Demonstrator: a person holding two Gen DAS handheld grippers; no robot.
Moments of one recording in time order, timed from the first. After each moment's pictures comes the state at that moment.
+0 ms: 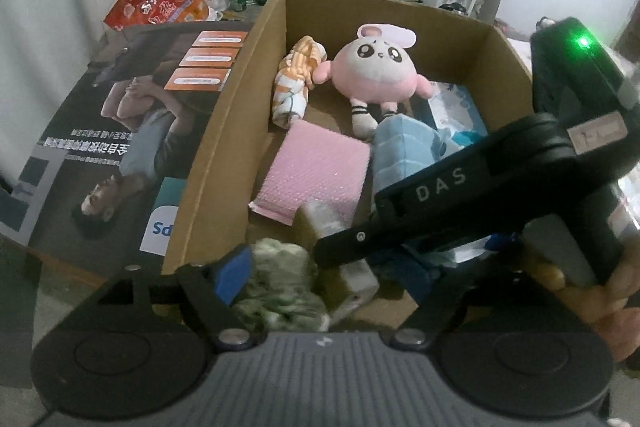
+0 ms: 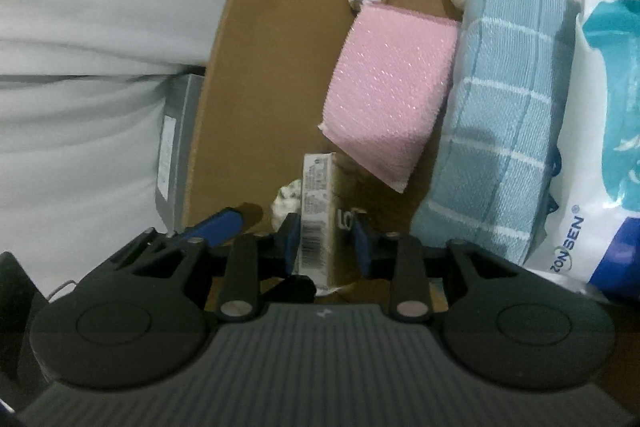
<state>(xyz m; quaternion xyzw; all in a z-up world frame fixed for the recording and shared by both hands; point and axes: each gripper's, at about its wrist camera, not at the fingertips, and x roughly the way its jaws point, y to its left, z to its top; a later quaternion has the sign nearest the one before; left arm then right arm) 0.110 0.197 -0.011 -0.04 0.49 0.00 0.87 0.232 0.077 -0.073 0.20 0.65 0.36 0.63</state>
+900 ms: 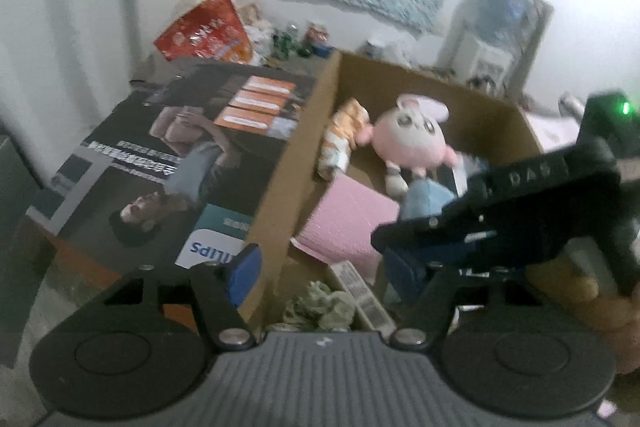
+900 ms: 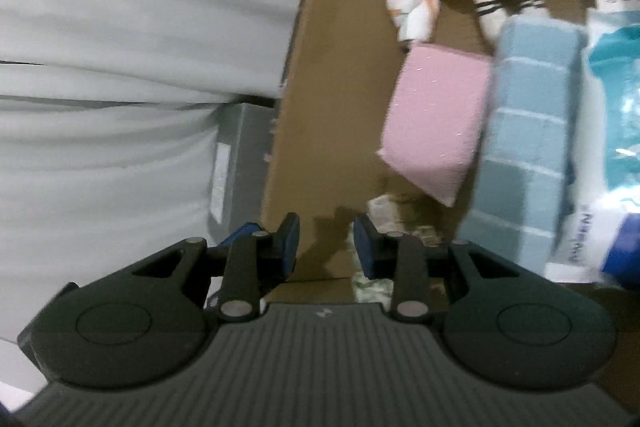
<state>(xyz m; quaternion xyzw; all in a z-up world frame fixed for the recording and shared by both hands) 0.075 0.224 0.020 -0.10 0.41 0.06 0.91 0.238 0.058 -0.048 0.28 0.61 0.40 0.62</state>
